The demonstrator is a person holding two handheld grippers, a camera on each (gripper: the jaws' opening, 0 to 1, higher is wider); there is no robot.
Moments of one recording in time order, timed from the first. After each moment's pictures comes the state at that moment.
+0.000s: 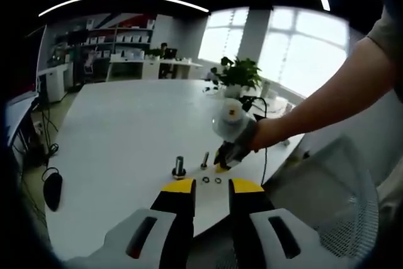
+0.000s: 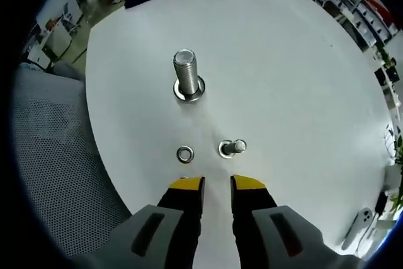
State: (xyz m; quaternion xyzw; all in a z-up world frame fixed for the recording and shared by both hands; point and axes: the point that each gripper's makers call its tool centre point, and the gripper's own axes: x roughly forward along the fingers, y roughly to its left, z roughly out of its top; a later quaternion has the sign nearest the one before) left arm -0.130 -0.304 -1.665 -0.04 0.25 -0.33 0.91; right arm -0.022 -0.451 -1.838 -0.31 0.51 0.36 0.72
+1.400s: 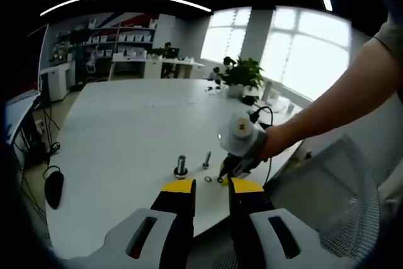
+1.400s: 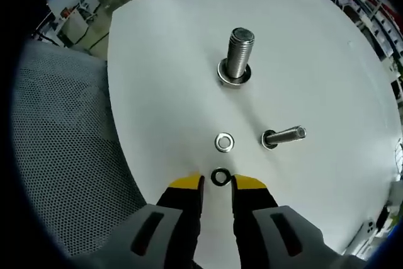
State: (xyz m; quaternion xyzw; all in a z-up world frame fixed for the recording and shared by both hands) left arm -0.128 -0.302 -1.667 -0.04 0.26 -0.32 0.91; right arm -0.055 -0.438 -1.855 -0.34 0.51 0.42 0.66
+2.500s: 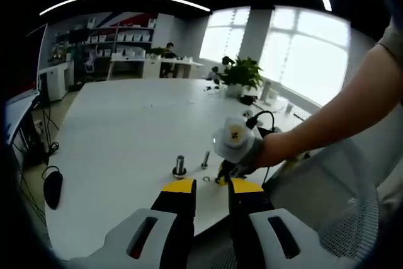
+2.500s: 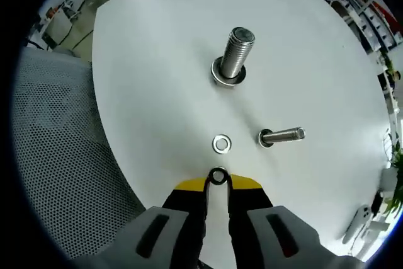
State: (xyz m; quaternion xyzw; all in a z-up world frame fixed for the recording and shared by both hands) left arm -0.129 -0.303 -1.665 -0.04 0.25 -0.33 0.91; right arm -0.054 -0.428 -1.857 -0.34 0.49 0.35 0.72
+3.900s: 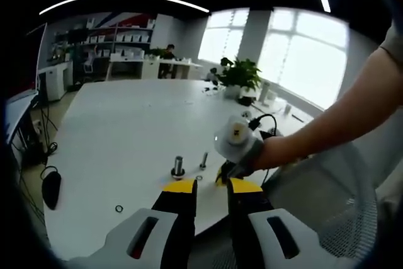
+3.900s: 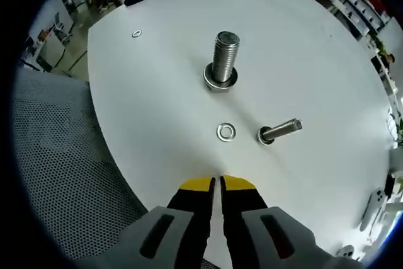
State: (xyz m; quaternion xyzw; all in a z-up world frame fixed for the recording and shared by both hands) left arm -0.129 -0.304 -1.666 -0.04 0.25 -0.33 0.91; right arm -0.056 -0.426 -1.855 -0.28 0.53 0.35 0.72
